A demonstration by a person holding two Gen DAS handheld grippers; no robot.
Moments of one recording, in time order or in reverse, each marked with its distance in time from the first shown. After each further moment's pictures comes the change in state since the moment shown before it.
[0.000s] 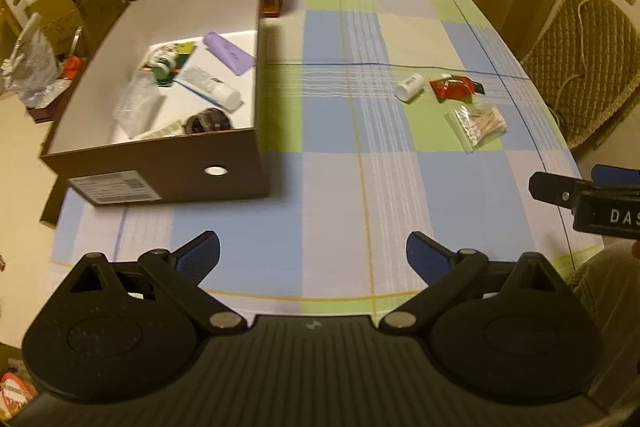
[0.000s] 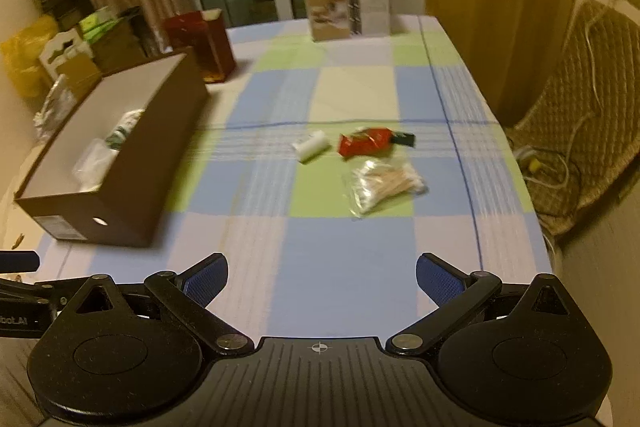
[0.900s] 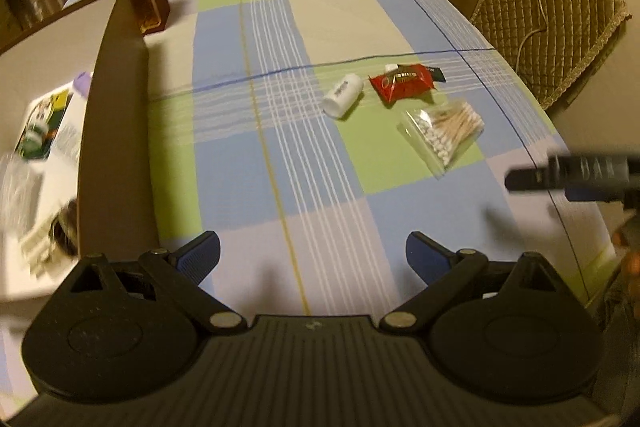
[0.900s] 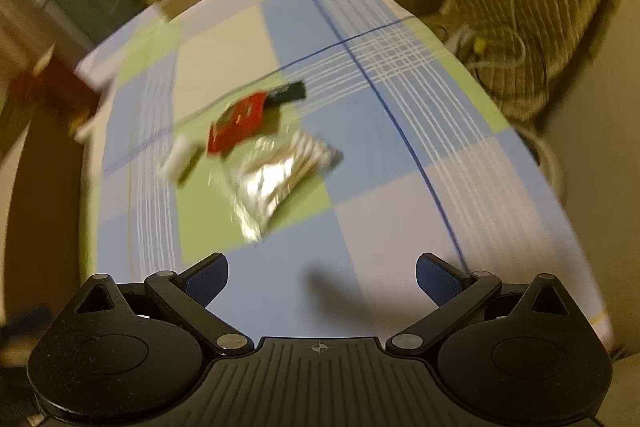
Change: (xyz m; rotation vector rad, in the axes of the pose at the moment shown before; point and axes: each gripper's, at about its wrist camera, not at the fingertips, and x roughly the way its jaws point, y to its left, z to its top) left arm 0.119 -0.051 0.075 0.205 0.035 -0.133; right arm 0.105 -0.094 0.045 0.502 0.173 -0.084
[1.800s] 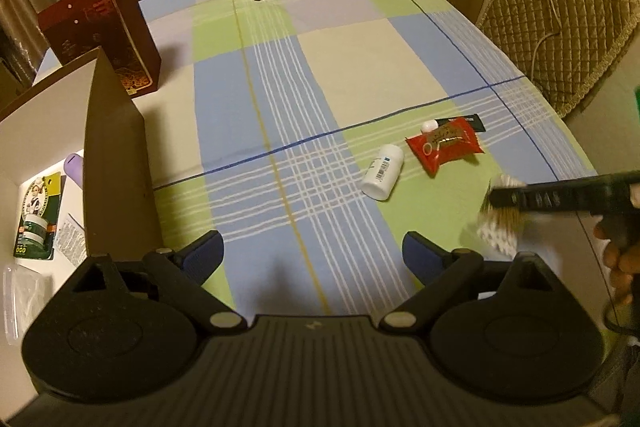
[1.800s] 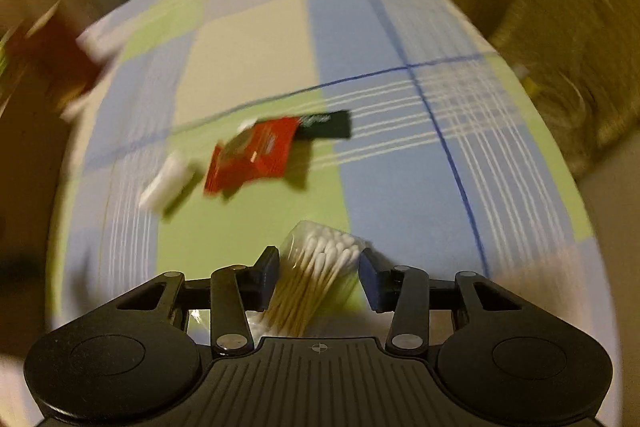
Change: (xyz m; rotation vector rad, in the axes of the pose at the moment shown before) left arm 0.035 0.029 0.073 0.092 -0.010 0.002; right arm 0.057 0.022 0.020 -0.400 0.008 0.040
